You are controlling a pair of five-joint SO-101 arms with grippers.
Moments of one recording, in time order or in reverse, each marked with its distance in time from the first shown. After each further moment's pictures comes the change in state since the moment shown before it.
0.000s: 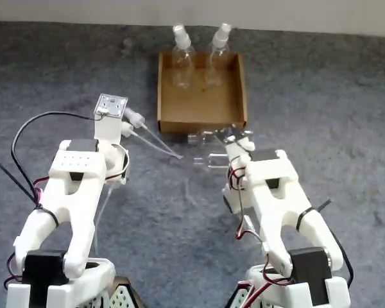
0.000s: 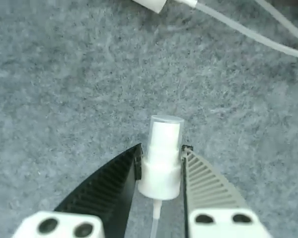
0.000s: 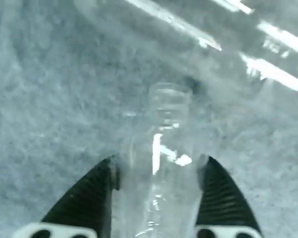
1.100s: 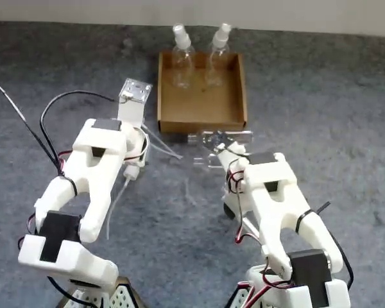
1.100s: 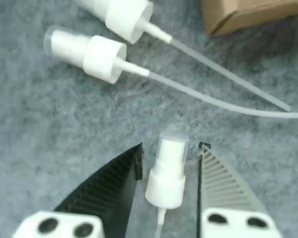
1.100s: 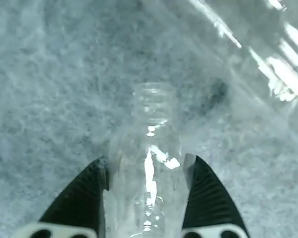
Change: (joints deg) left arm 6.2 17.1 -15.0 -2.2 0.0; right arm -0.8 -0.3 2.0 -0.9 12.1
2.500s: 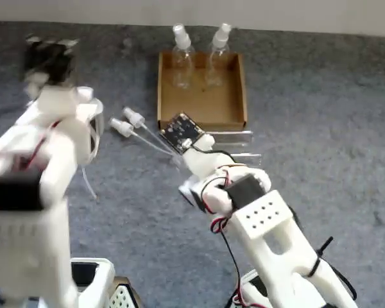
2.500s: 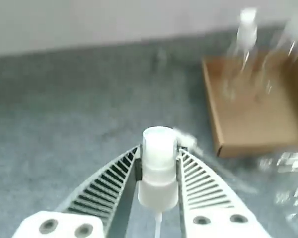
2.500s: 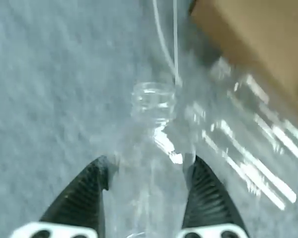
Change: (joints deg) left arm -7.1 -46.9 -14.3 19.8 0.3; right arm -21.8 -28.1 -3.5 -1.8 -16.5
